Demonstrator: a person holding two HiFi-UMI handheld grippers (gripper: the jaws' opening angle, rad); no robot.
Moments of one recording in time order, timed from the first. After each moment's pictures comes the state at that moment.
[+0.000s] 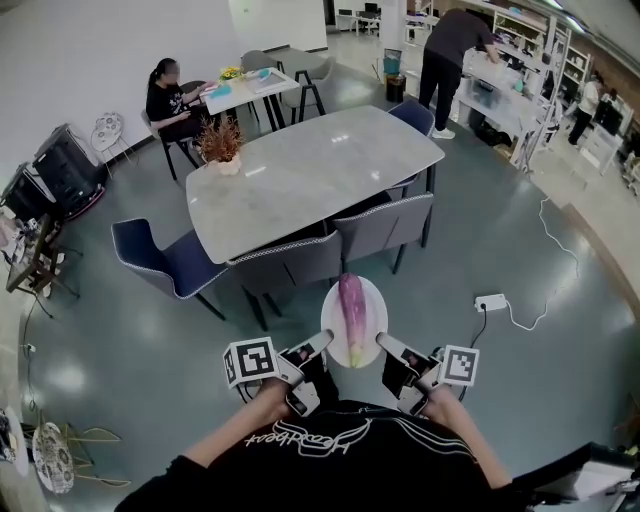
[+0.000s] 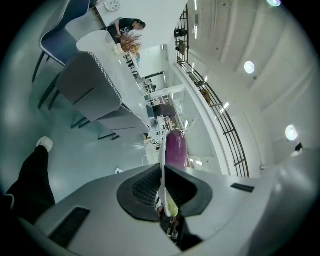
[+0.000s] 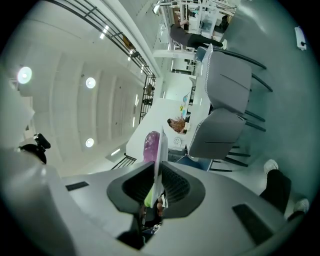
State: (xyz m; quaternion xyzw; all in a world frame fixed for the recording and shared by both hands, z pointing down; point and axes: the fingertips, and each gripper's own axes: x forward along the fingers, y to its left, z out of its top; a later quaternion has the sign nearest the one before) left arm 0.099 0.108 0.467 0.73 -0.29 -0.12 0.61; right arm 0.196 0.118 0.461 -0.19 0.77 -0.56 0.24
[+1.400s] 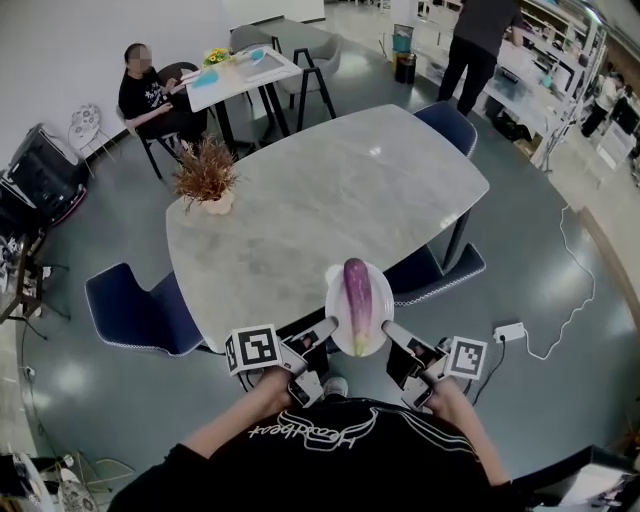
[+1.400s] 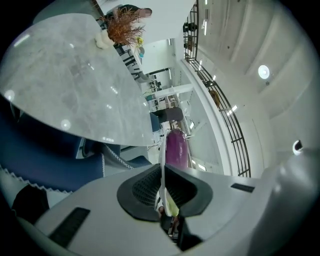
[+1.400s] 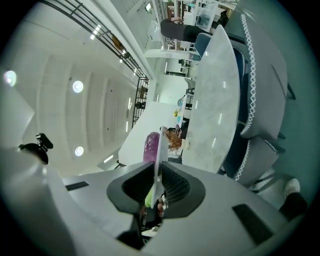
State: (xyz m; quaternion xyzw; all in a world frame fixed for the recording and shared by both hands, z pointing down) left arm 0.027 -0.286 0.475 0.72 -0.27 -0.11 0.63; right arm 0.123 -0.272 0.466 -0.22 0.75 -0.58 0.24
